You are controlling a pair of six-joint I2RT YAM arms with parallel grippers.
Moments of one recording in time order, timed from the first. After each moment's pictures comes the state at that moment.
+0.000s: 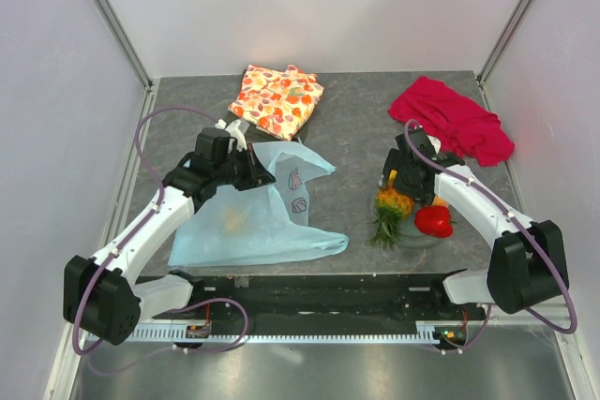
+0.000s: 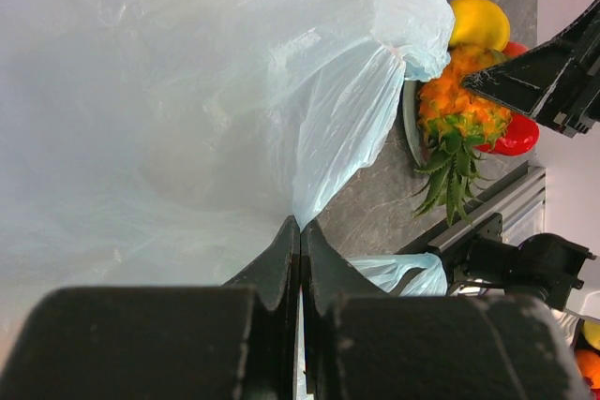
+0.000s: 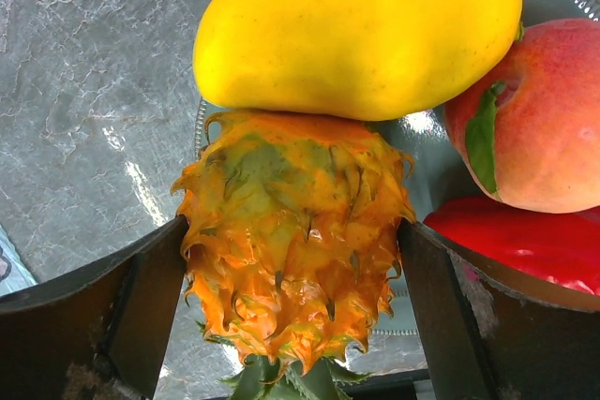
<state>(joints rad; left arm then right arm) -0.39 1.16 0.88 -0.39 0.35 -0.58 0.32 1.35 0.94 -0.72 0.19 0.67</state>
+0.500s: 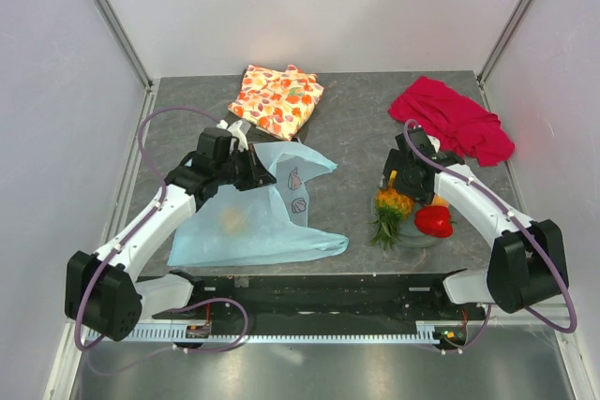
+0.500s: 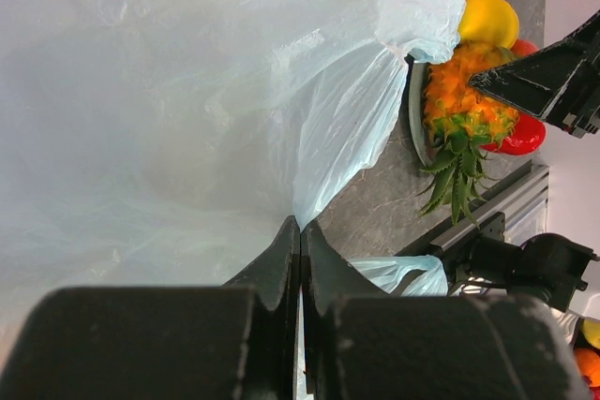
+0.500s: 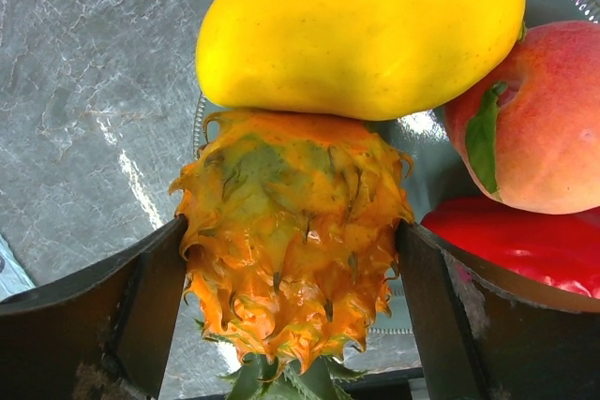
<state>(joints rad) -0.39 1.19 0.88 -0.38 0.35 -0.58 0.32 1.36 0.94 -0.72 0.18 0.65</state>
